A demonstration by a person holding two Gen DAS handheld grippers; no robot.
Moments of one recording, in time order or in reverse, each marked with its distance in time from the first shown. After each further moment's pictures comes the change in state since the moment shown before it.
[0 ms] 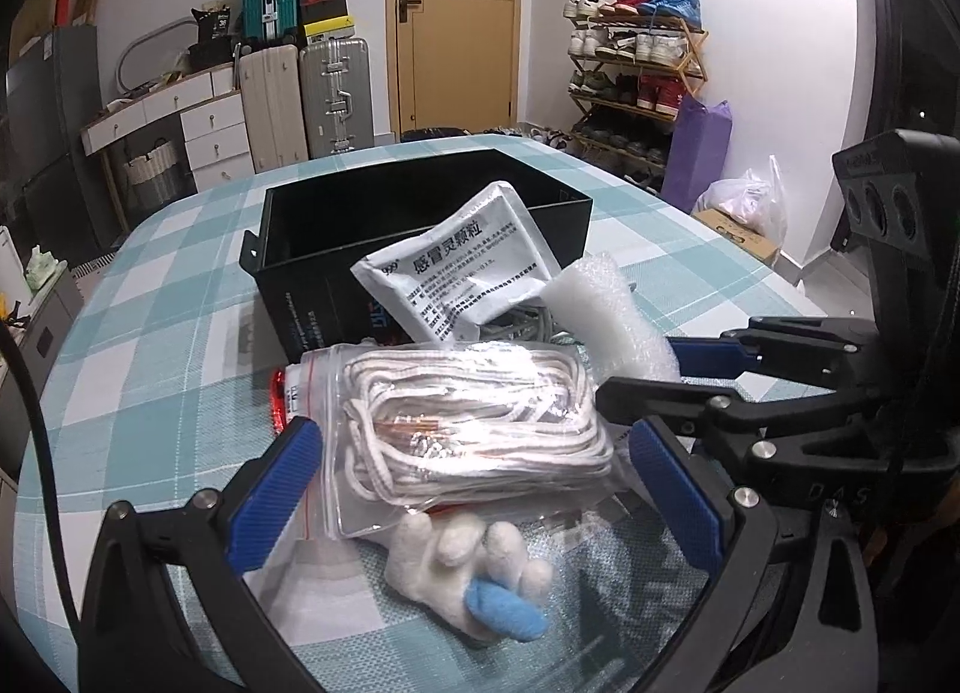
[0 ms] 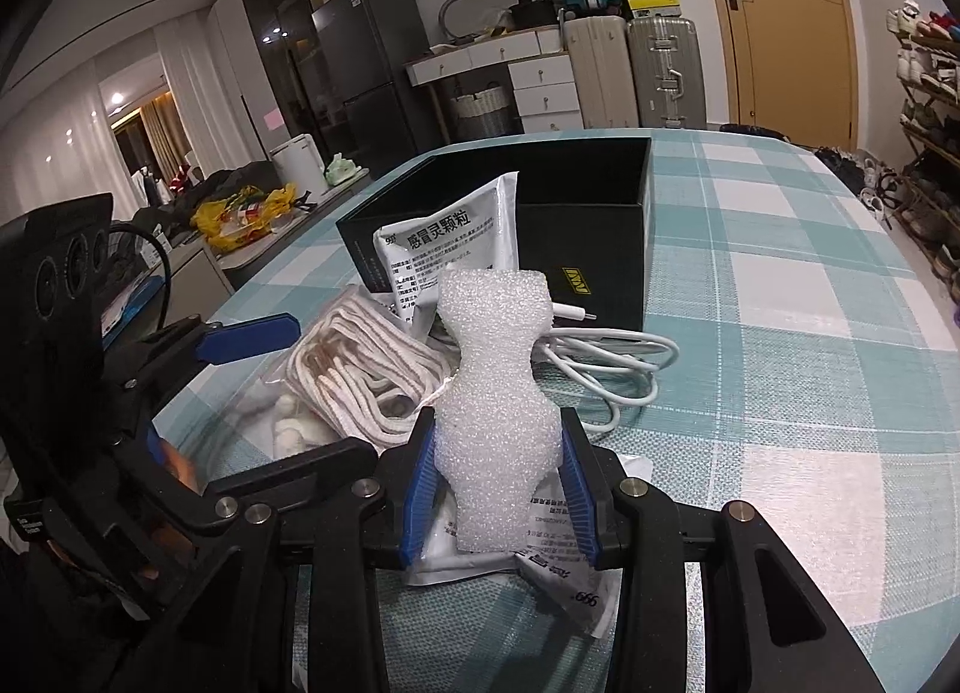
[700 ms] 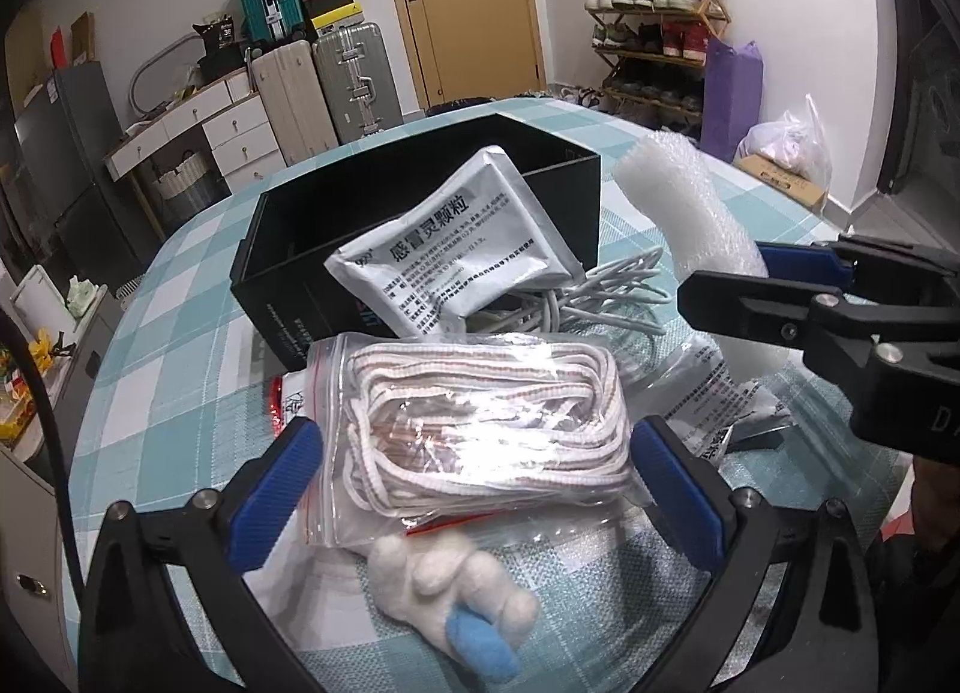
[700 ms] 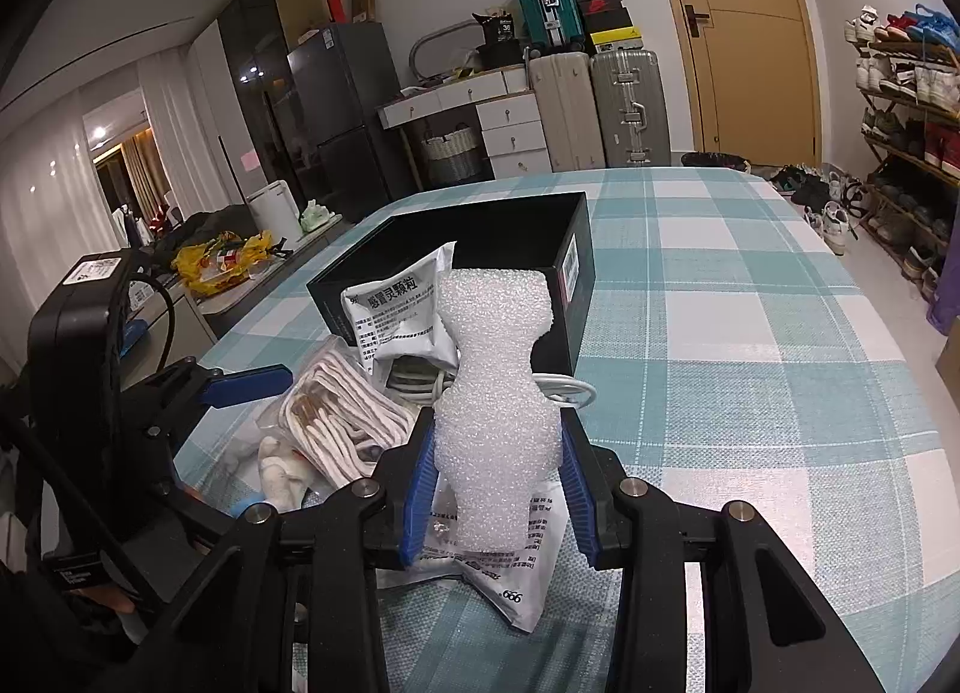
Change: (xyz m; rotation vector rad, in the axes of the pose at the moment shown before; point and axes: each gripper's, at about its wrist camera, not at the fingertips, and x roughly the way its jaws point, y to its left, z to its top) left arm 0.026 -0.030 0.010 0.098 0.090 0.163; right arm -0.034 -0.017 0.003 0.052 -0.100 -0.059
